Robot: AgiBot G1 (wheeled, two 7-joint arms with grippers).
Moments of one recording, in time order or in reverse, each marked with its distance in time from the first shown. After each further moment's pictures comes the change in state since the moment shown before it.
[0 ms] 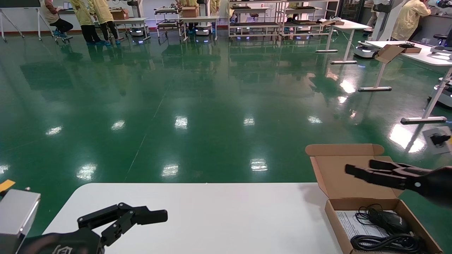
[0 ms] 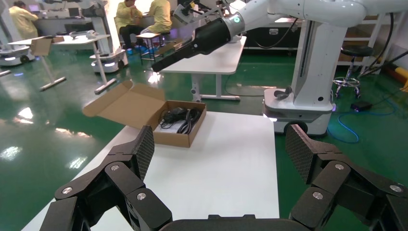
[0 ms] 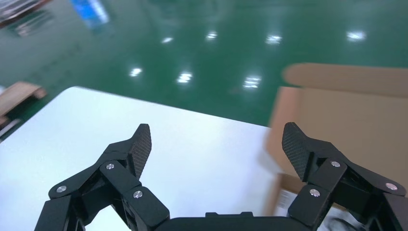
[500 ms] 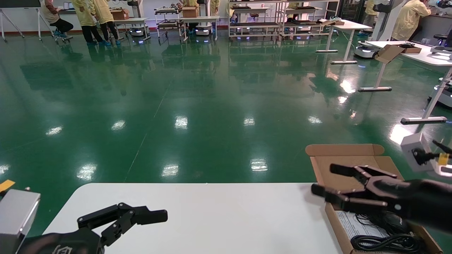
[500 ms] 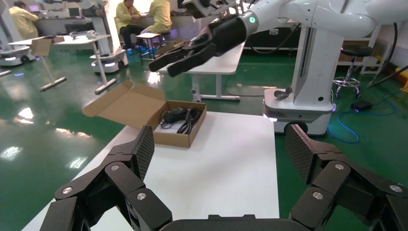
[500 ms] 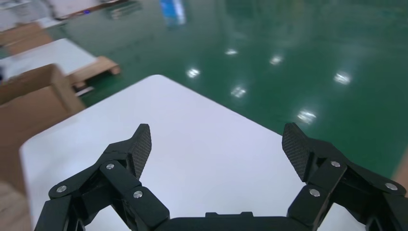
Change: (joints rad) left arm 0.000 0.000 0.000 0.000 0.000 0.000 0.000; right arm -0.188 0.034 0.116 0.317 0.133 -0.120 -0.096
